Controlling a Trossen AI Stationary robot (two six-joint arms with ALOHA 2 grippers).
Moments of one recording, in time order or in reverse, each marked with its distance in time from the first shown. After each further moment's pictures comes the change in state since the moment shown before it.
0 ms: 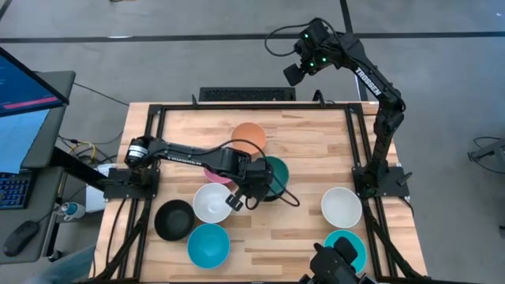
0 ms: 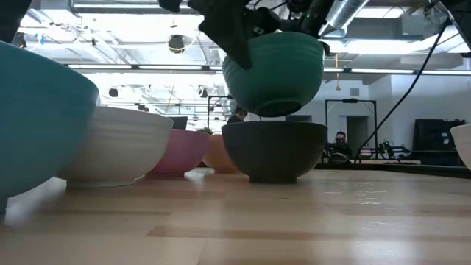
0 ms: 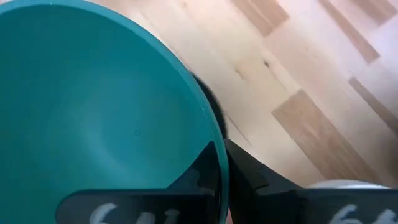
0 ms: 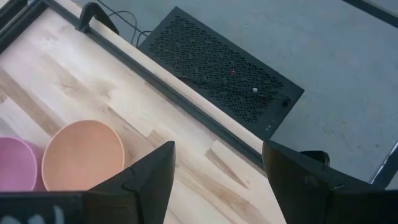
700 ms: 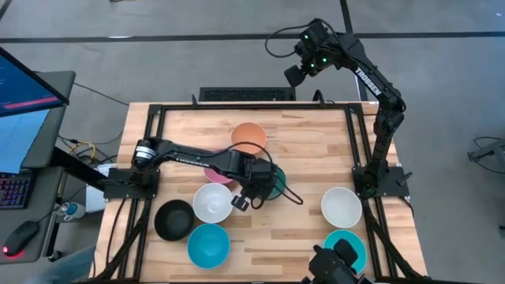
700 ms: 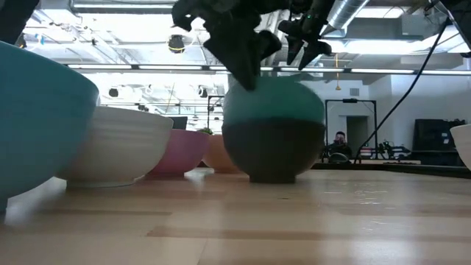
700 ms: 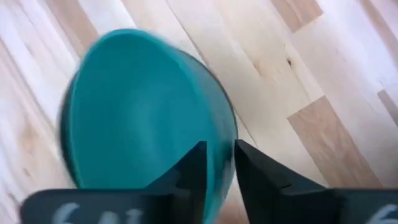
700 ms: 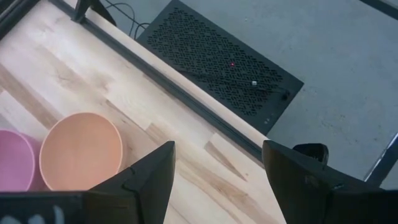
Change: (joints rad) left arm 0.005 0.064 0.000 0.013 -0.026 -0.113; right arm 0.003 0.000 -0.004 -0.026 0.000 -0.001
